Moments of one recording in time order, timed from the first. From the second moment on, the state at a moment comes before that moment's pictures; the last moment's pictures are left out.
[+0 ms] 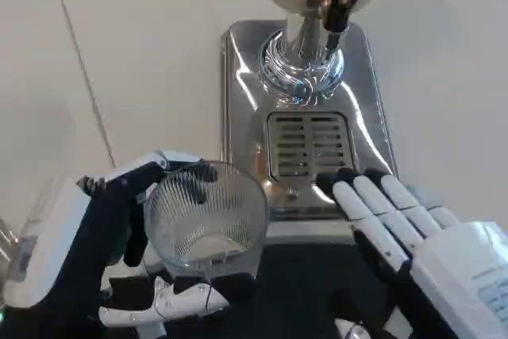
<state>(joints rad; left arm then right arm) 0.25 0.32 0.11 -0.42 0.40 -0.49 0.05 0.53 -0.20 -0.04 -0.96 -0.96 -0.32 0.29</state>
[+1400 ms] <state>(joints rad) -0.33 0.19 -0.08 0.15 0.60 -0.36 0.26 0.49 -0.19 -0.13 -0.98 -0.94 -0.23 0.30</state>
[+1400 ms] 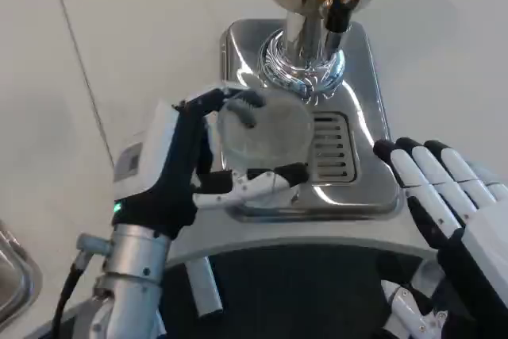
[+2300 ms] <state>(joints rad) -0.66 0.14 -0.25 0.61 0.66 -0.34 0.52 0.46 -0.19 -0.10 -0.99 -0.95 -0.18 0.32</state>
